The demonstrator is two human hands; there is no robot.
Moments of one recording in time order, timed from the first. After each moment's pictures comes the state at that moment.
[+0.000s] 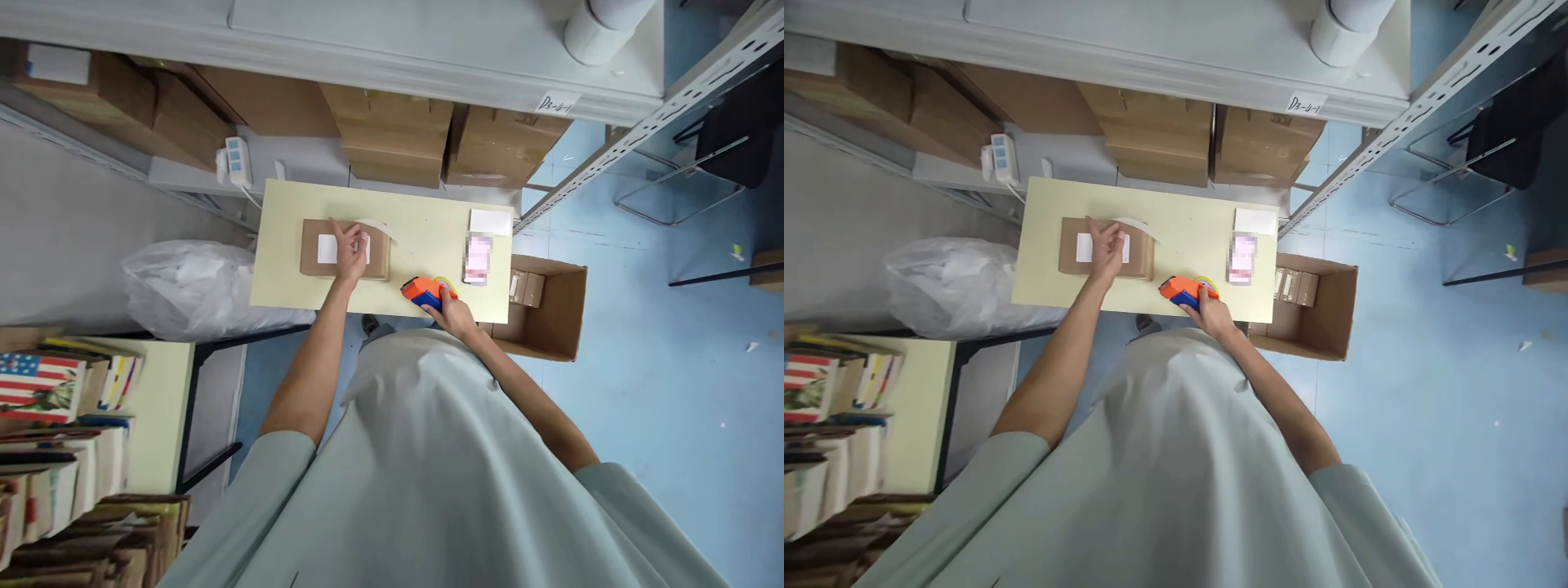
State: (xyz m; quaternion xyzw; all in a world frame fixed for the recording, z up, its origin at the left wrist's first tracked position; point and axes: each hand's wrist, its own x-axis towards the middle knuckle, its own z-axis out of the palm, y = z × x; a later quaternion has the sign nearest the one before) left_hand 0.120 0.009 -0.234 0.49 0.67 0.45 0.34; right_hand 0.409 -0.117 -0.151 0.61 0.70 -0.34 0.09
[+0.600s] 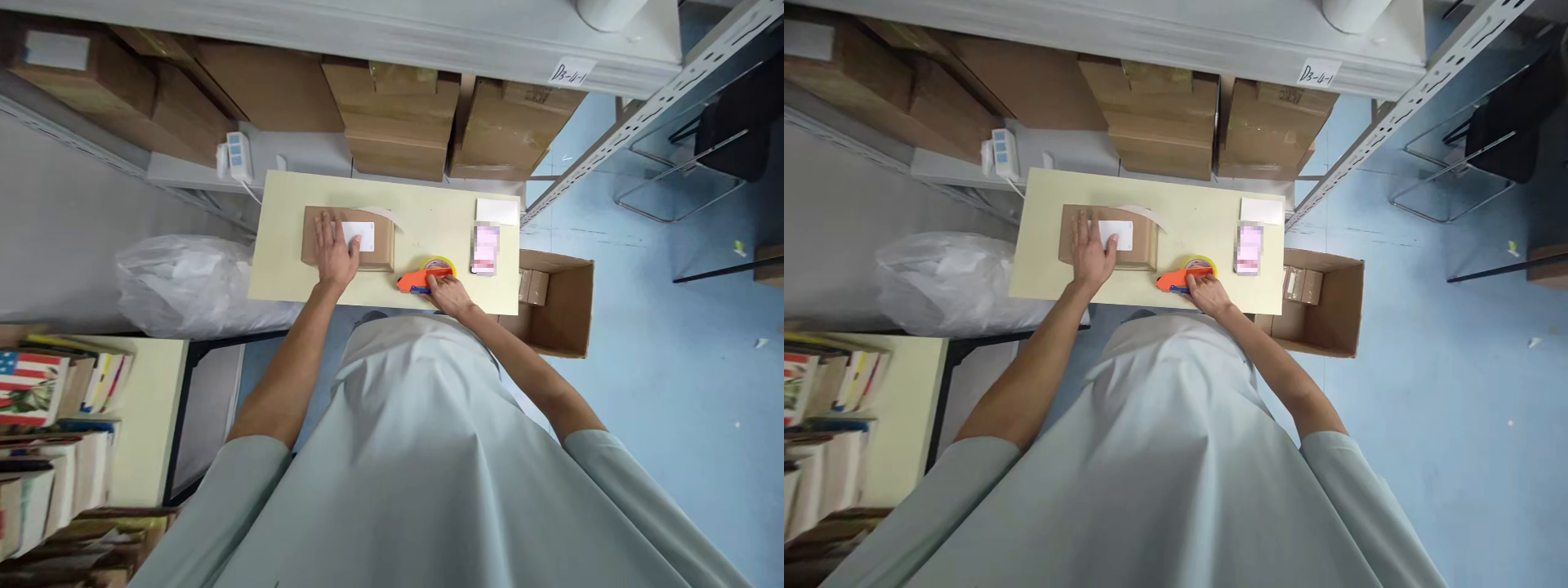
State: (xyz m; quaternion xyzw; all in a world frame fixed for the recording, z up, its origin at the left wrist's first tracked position) left_hand 0.075 -0.039 -0.212 0.63 0.71 0.25 0.20; right_hand 0.384 -0.094 -0.210 0.46 0.86 -0.16 0.14
